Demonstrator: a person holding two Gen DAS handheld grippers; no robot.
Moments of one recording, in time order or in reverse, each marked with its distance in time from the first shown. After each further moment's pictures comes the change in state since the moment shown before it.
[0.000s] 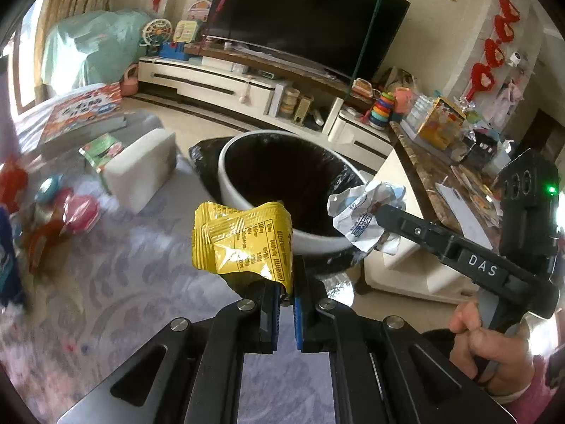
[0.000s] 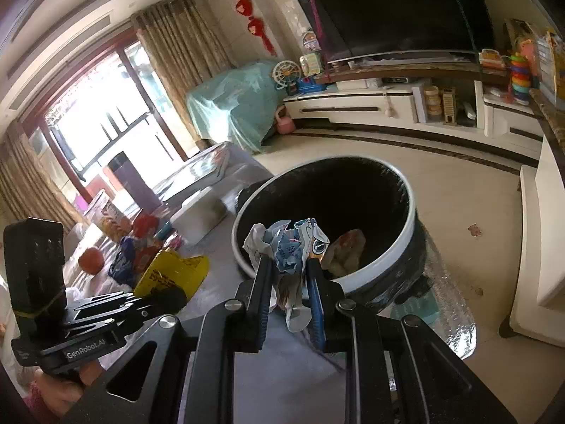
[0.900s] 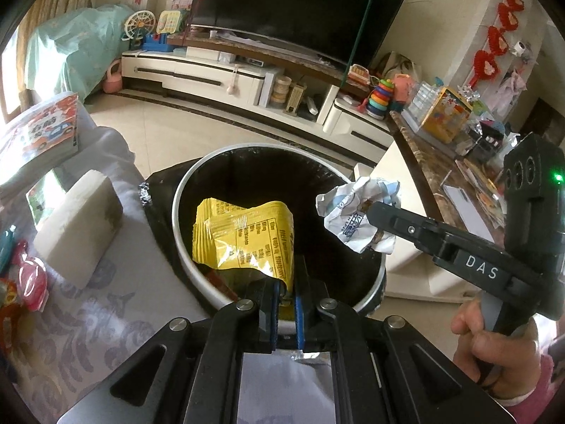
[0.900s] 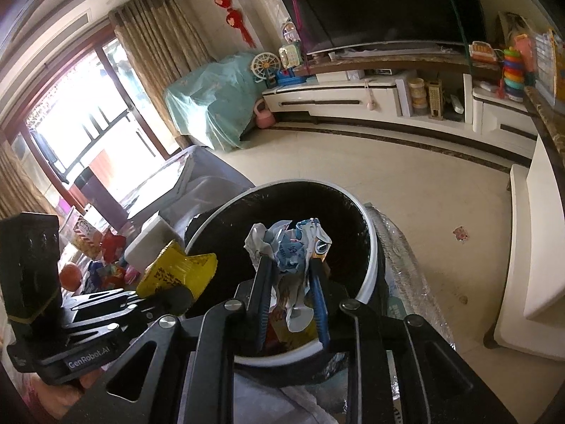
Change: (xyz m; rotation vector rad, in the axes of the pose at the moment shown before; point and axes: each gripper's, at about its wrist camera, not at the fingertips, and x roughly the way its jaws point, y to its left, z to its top) left arm 0.081 -0.013 0.065 0.015 0.066 -0.007; right arm 0.035 -0.040 0.046 0.024 0.053 -0.060
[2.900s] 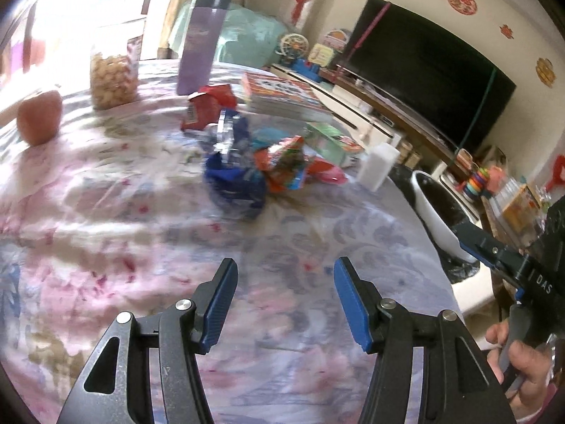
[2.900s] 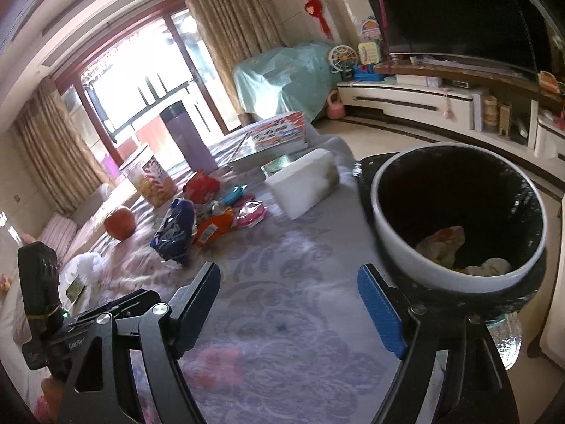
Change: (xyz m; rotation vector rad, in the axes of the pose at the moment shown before) left arm -0.190 0.071 -0.213 -0.377 -0.215 0.298; right arm 0.005 0.157 -0.078 -0.184 0.015 0.178
